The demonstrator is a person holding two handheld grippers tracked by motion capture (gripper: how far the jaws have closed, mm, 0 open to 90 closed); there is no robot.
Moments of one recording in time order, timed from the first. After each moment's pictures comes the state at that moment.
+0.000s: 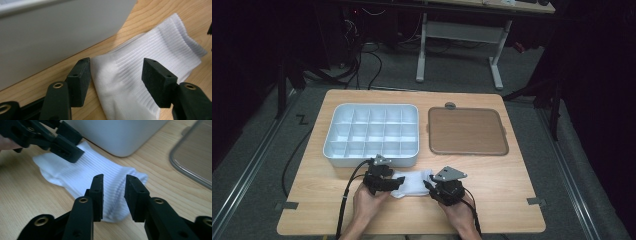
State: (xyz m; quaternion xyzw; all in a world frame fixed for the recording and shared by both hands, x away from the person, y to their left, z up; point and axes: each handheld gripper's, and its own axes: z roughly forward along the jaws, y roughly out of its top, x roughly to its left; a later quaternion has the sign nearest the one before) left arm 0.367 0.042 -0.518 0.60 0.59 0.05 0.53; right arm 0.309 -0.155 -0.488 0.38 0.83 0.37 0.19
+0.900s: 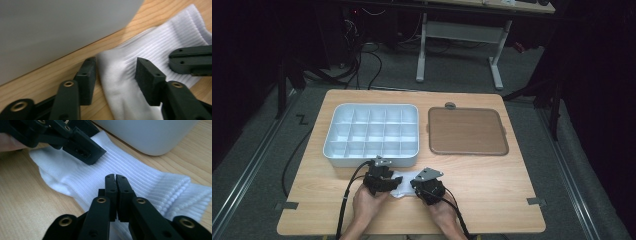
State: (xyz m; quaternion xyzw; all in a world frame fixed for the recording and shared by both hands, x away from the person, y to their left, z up) left arm 0.367 0.040 -0.530 0.62 0.58 0.08 0.52; right arm 0.328 -0.113 -0.523 0.37 0.85 0.35 0.17
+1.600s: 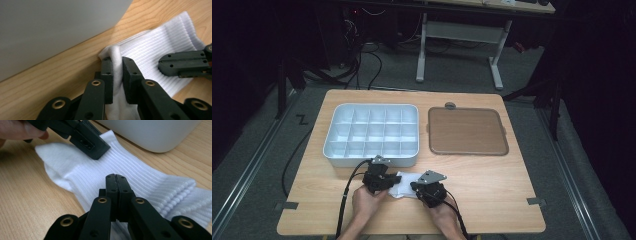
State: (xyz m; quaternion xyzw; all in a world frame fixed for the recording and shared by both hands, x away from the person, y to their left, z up) left arm 0.369 0.048 -0.526 0.61 0.59 0.01 0.53; right arm 0.321 -0.117 -0.528 0.36 0.84 0.37 0.16
